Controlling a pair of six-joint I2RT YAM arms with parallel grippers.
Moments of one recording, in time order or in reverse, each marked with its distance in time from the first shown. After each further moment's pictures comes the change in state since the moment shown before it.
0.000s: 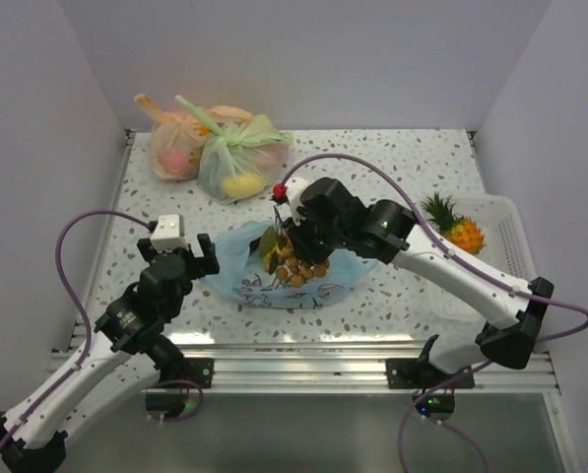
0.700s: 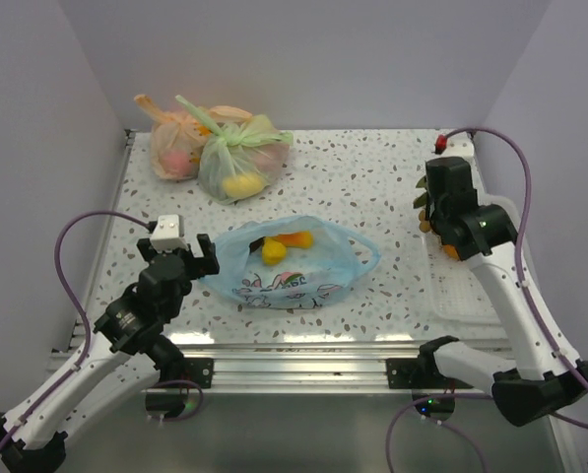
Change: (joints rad) left arm 0.000 -0.002 0.000 0.000 0.006 0.001; right arm -0.600 -0.324 -0.192 -0.025 0.533 0.022
